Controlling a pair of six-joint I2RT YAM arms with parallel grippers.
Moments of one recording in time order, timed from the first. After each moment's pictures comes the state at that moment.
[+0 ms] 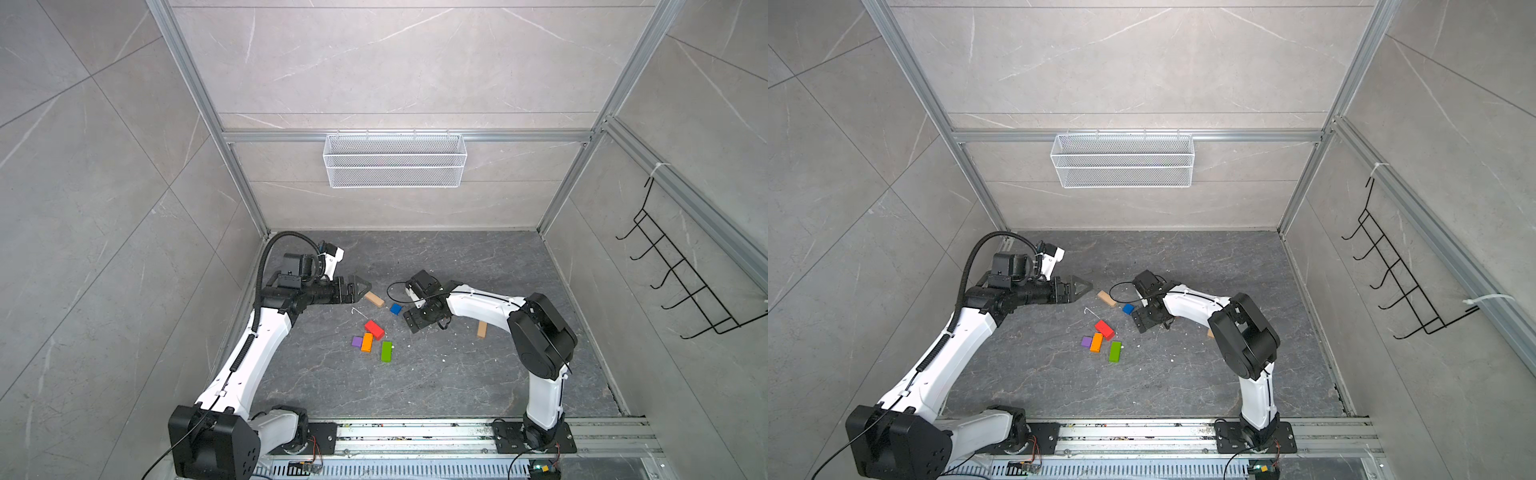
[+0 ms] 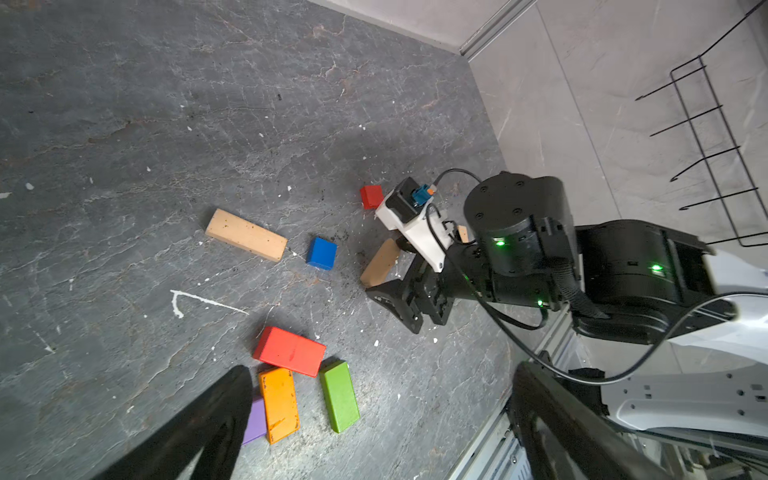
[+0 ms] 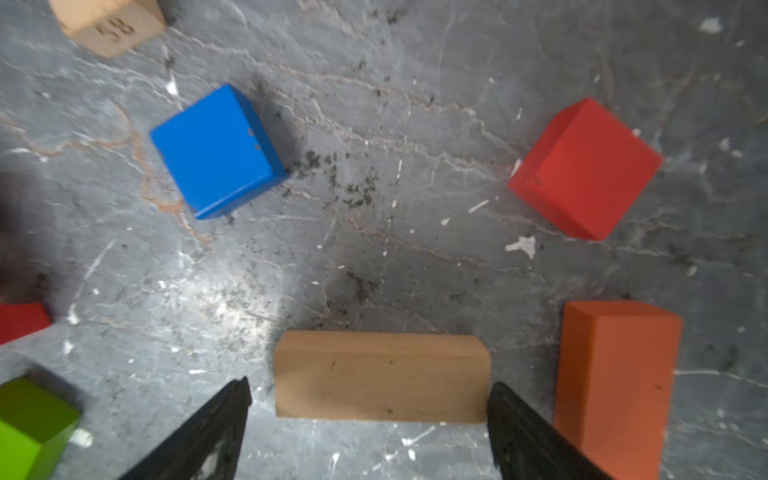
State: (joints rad) left arm -0.19 1.20 1.06 -0.60 0.67 -0.27; right arm 0.69 1.96 1.32 -0.60 0.05 0.15
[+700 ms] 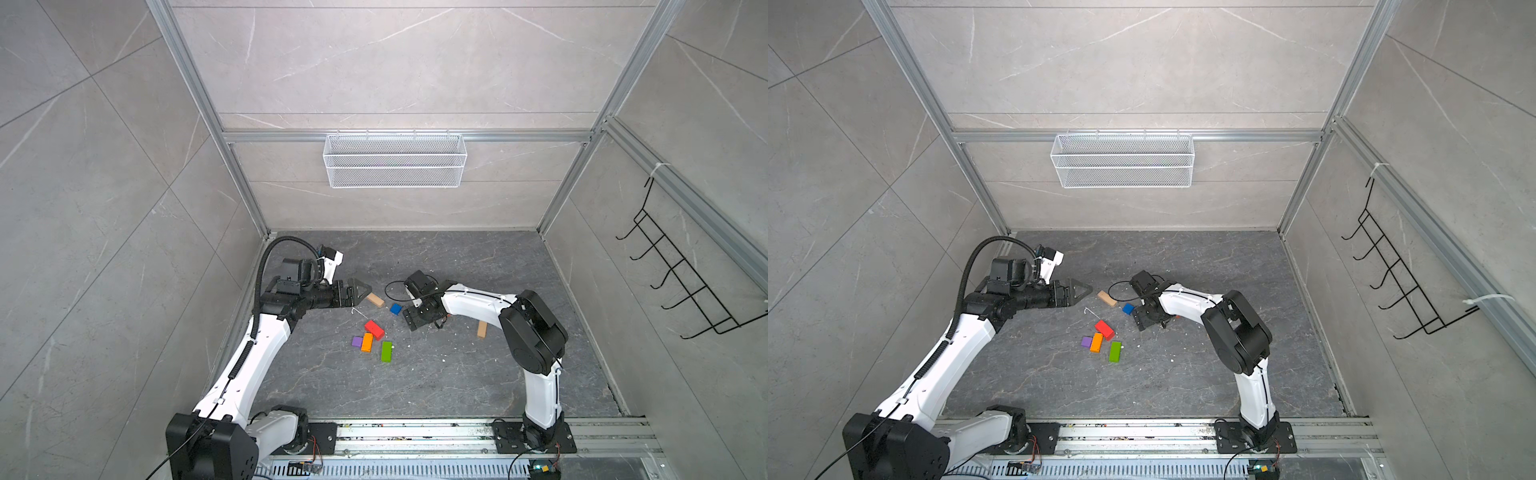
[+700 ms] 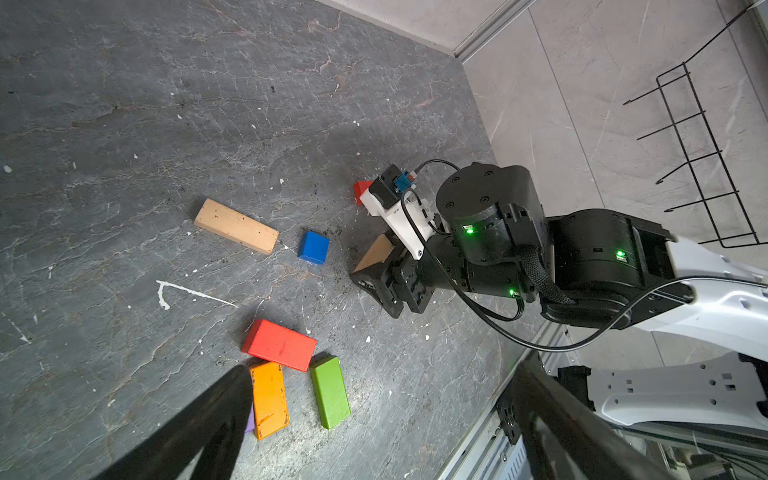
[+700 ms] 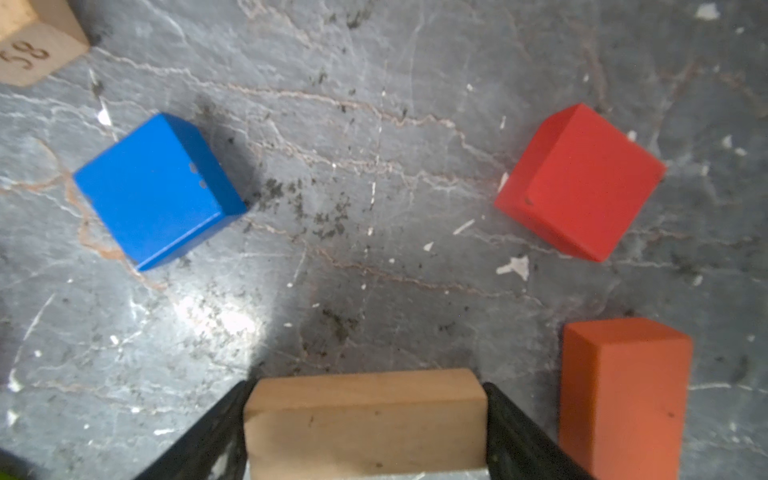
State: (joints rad) left arm -0.19 1.16 1.02 -0.59 0.67 -0.28; right arm 0.70 2.01 1.36 -0.61 0.10 0.22
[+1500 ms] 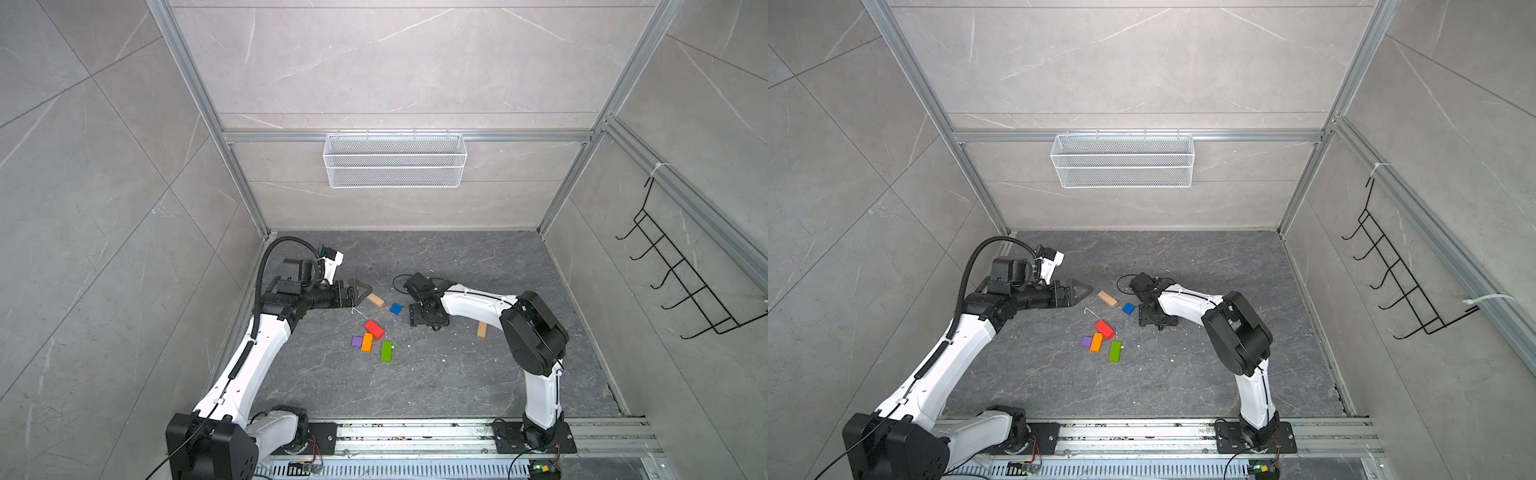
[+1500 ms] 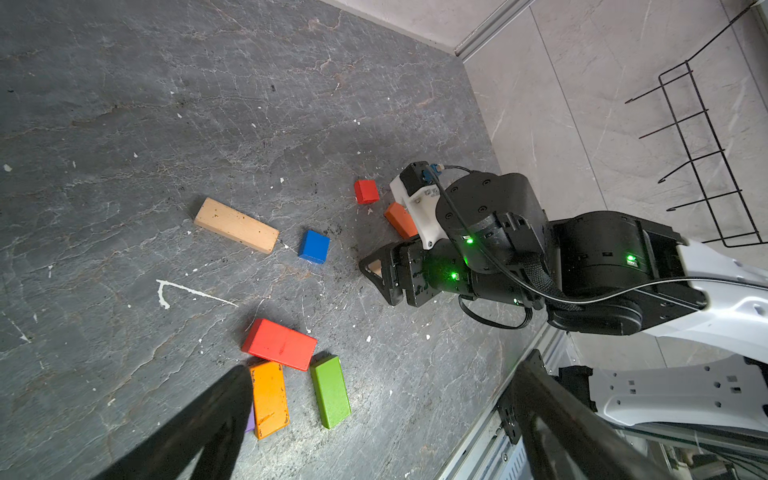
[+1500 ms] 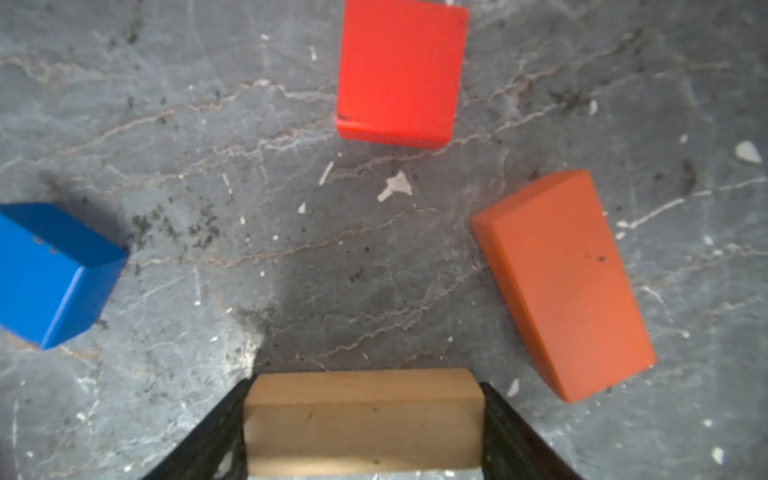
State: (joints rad) left arm -0.20 1.16 1.02 -0.59 0.66 -0.29; right arm 0.71 2.00 1.36 -0.69 0.18 0.67
